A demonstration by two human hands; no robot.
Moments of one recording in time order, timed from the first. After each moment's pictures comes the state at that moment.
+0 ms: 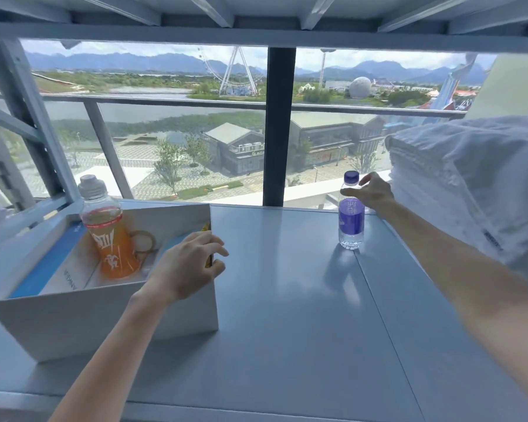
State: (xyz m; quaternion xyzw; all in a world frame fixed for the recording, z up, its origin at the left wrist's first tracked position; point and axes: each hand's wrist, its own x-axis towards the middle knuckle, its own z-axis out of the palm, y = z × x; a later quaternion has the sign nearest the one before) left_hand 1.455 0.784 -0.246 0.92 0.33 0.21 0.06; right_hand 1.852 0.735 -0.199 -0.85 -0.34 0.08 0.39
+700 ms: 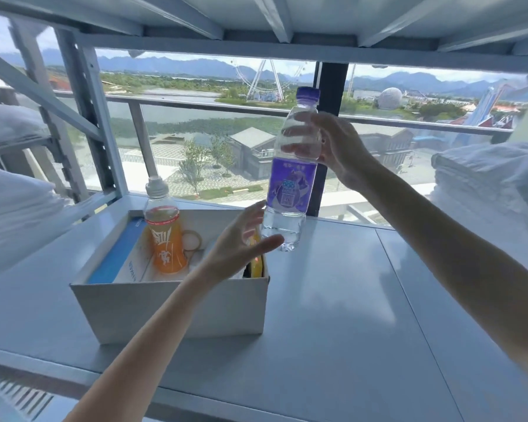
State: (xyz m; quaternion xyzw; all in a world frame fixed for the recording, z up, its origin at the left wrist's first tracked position) left_hand 1.434 0.785 -0.208 0.80 0.25 0.34 0.42; right_hand 1.631 0.762 -0.078 -0.48 -0.60 0.27 0.58
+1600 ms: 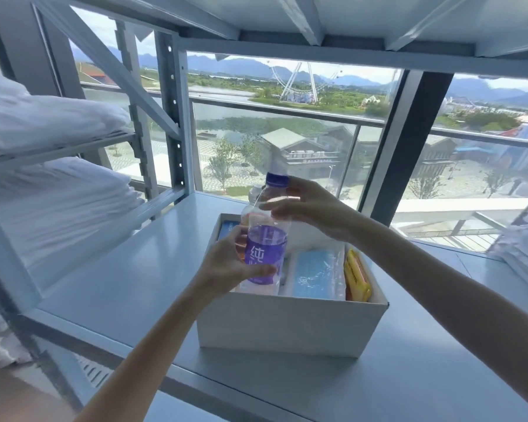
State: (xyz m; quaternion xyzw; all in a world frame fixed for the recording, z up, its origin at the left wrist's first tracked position) left_hand 1.269 0.854 -0.230 0.76 0.35 0.40 0.37; right_hand 1.451 0.836 -0.136 -0.47 -0.69 0.39 0.39
